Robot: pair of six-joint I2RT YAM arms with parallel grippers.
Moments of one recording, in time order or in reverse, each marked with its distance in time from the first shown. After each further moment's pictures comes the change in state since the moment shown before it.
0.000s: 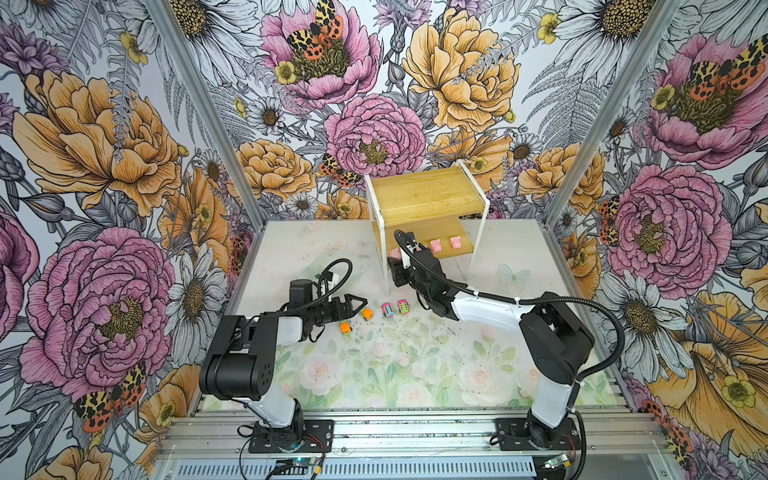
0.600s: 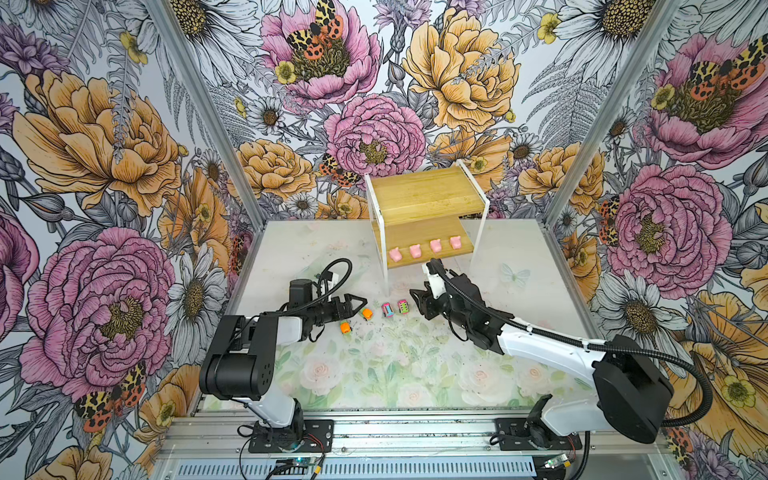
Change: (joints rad) left arm 0.002 0.000 0.001 0.000 0.000 0.000; right arm 0.008 -0.443 -0.443 -0.118 -0.162 0.012
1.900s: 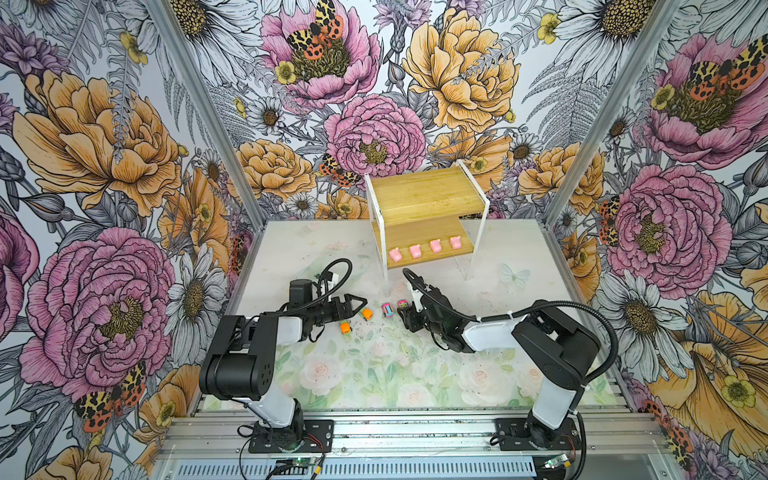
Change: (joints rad) left arm 0.000 0.000 0.000 0.000 0.000 0.000; right arm 0.032 0.431 0.061 0.238 0.014 0.140
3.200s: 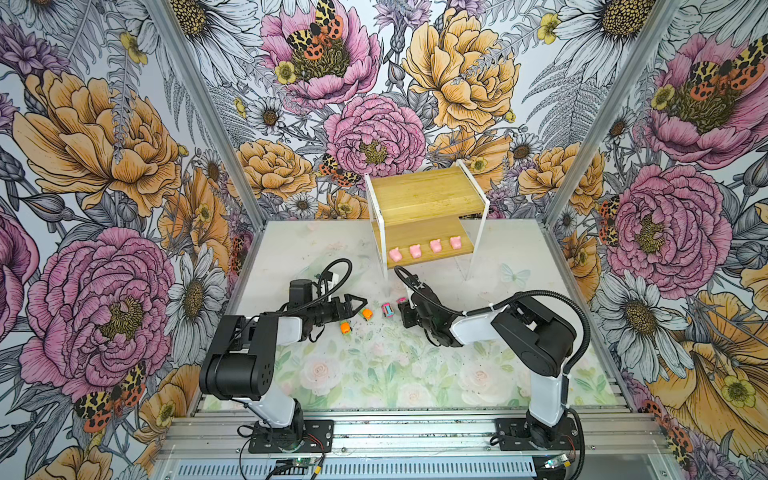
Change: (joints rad) left arm 0.000 0.000 0.000 0.000 0.004 0.000; right arm 0.002 0.124 0.082 -0.005 0.064 0.022
